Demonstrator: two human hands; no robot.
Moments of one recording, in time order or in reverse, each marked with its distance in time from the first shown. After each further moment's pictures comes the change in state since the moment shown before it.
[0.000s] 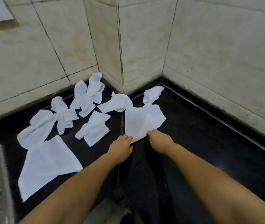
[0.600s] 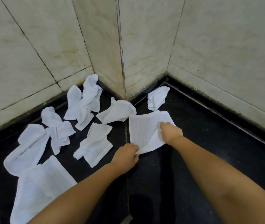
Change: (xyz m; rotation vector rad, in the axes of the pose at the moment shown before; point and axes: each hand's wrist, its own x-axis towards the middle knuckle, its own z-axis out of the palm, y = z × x) left_hand 0.053 -0.037 -0.006 -0.066 -0.002 0.186; right_hand 0.094 0.027 -0.025 -0.119 0.028 0.304
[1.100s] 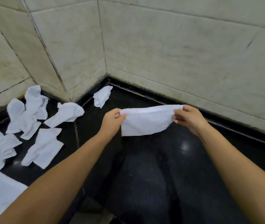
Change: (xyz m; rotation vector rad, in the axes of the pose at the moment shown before) left_hand 0.015 0.180 -0.048 -0.830 0.229 -0.015; right_hand -0.219 0.198 -0.049 1.520 0.426 0.297
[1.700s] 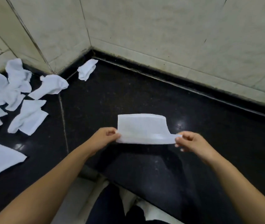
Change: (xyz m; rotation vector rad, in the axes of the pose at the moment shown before) left_hand -0.136 -0.057 0.046 0.052 -0.451 -0.263; right_hand -0.143 0.135 -0.097 -0.242 -0.203 0.098
